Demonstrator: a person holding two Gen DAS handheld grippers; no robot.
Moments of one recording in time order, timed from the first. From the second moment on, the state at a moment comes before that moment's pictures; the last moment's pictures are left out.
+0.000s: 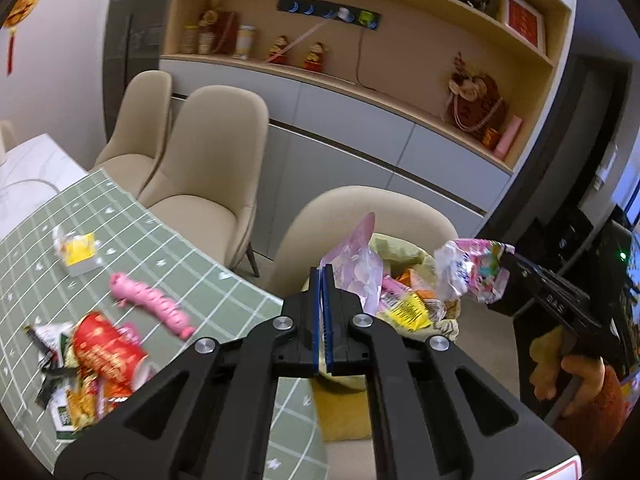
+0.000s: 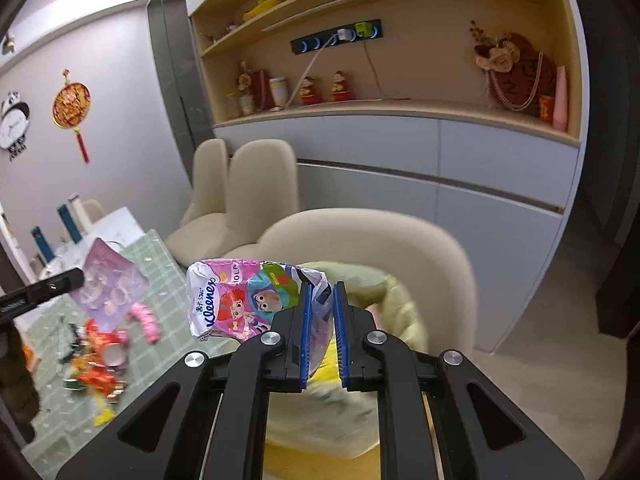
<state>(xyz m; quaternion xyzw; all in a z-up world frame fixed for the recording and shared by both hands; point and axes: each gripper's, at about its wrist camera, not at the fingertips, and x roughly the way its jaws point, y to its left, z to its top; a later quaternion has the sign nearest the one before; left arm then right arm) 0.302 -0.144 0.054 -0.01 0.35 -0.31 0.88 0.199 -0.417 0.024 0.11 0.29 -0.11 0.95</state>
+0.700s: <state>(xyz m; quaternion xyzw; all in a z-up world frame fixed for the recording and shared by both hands) 0.321 -0.231 0.019 0.06 0.38 -0.31 0.87 0.278 -0.427 -0.093 0.04 0.45 -0.02 0.89</state>
